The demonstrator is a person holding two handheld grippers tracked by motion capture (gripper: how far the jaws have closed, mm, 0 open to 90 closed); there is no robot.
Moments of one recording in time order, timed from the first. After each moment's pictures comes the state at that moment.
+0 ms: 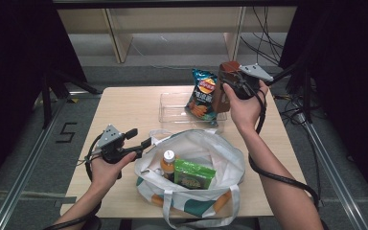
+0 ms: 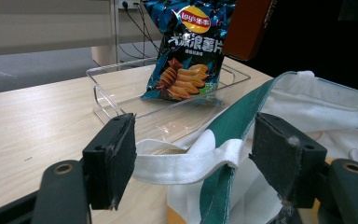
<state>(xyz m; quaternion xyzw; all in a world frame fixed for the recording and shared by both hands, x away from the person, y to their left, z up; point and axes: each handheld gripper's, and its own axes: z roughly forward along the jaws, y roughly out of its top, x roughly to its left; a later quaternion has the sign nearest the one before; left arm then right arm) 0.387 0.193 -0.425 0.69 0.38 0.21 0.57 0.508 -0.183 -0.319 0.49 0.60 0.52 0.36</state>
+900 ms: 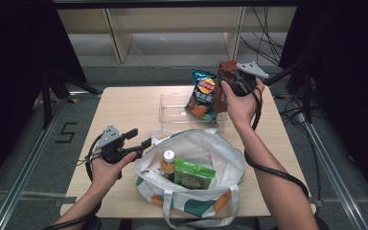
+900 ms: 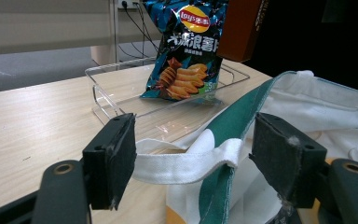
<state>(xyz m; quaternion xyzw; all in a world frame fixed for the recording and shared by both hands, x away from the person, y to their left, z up) 0.388 0.192 -0.426 0.69 0.38 0.21 0.57 0.524 -0.179 -0.325 0.50 0.60 0.51 0.37</state>
